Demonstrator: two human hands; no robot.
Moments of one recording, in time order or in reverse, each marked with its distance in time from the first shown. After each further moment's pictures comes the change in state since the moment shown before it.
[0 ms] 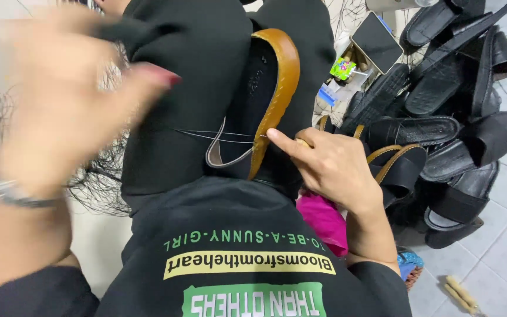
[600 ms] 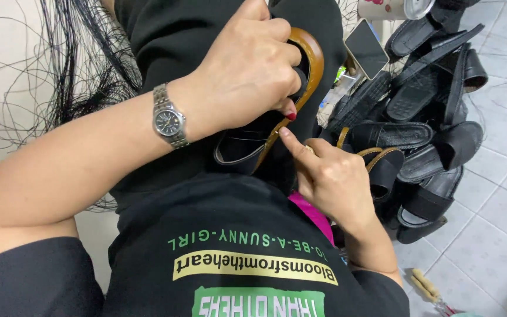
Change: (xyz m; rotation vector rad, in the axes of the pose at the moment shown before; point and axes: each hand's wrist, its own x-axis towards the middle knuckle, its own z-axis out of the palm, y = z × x) left_hand 0.085 0.096 0.068 -0.100 0.108 0.537; right_hand 0.001 -0.033 -0.005 -0.176 -0.067 0.192
